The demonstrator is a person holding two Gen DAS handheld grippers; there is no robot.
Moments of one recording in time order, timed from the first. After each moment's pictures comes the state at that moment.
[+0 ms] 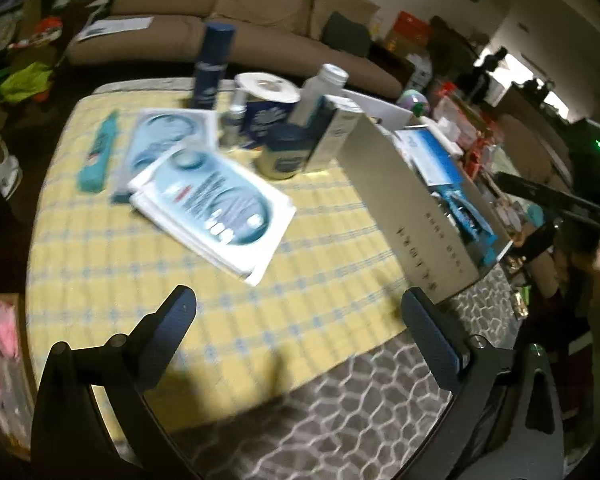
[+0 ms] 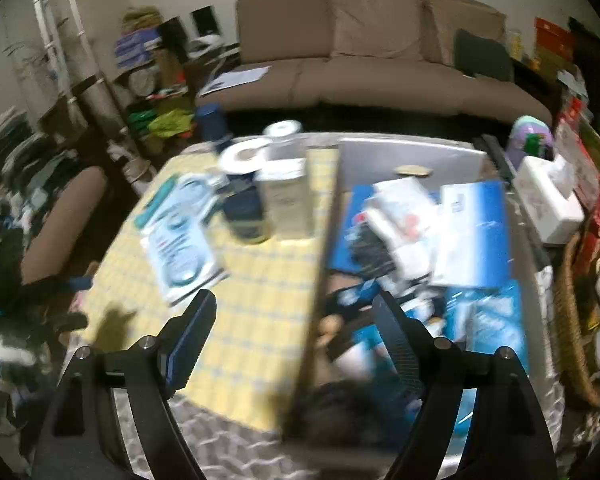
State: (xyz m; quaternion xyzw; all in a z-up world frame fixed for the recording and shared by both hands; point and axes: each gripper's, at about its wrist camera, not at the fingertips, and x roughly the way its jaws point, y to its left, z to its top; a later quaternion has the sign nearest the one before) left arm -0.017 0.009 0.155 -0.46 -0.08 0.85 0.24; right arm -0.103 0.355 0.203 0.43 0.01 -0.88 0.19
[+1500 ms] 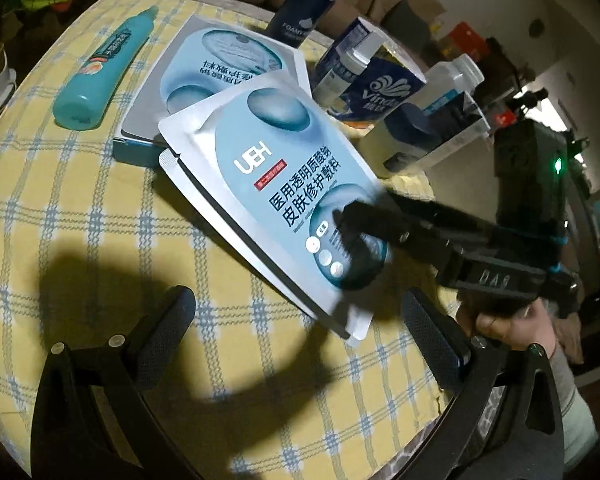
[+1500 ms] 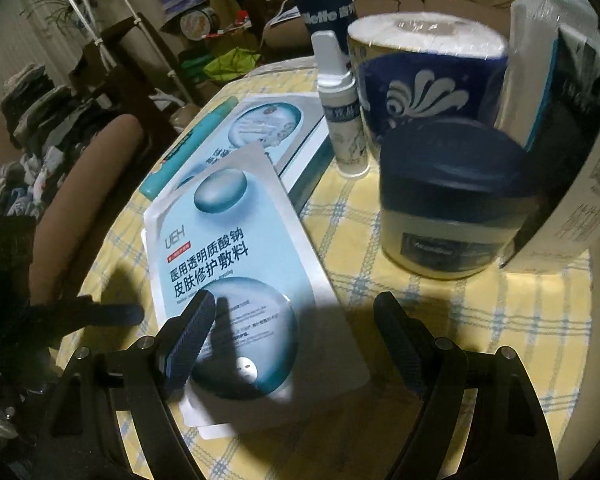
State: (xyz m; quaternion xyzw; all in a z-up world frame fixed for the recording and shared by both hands) left arm -0.137 -0.017 0.030 -0.53 -0.19 0.80 0.22; right arm -0.243 0.183 0.015 0.49 -0.01 -0.81 0.32
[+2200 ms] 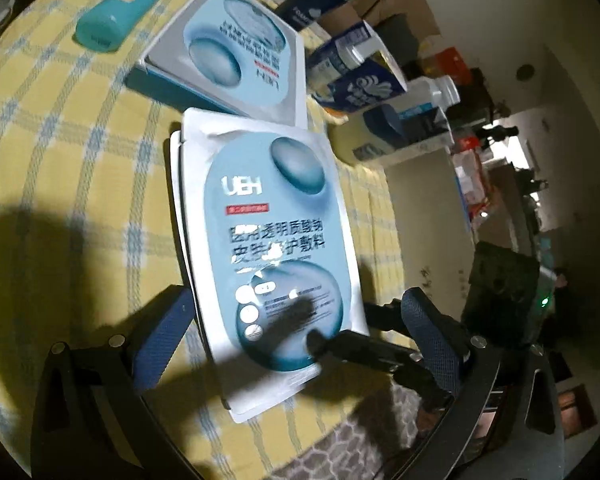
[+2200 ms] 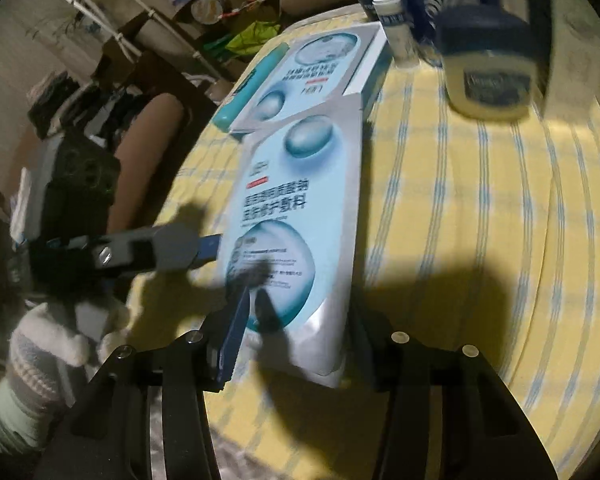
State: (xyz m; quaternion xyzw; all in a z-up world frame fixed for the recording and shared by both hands) left arm -0.115 -0.040 0.024 -0.55 -0.31 0.73 0.27; right arm -0.147 0.183 0.021 0.55 -0.09 -0.76 0.34
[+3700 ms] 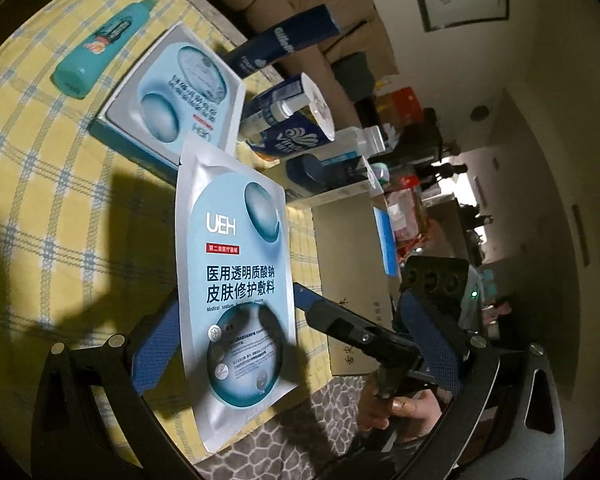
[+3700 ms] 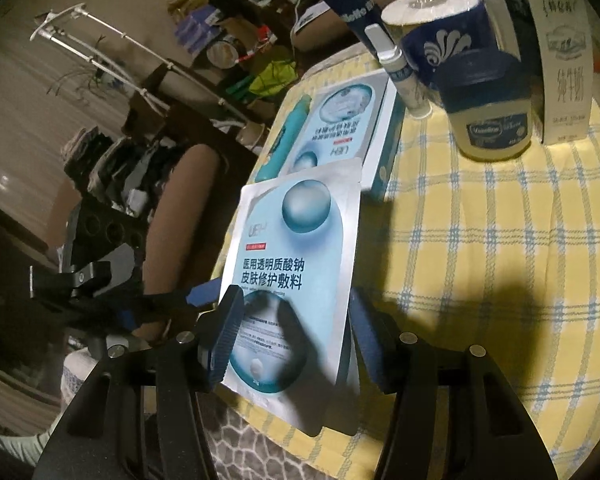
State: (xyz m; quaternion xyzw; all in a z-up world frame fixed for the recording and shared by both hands) left arm -0.115 -0.051 0.068 -0.48 -0.39 0.72 0.31; right arm -0.168 0.199 0.063 0.50 -0.18 -0.76 0.37
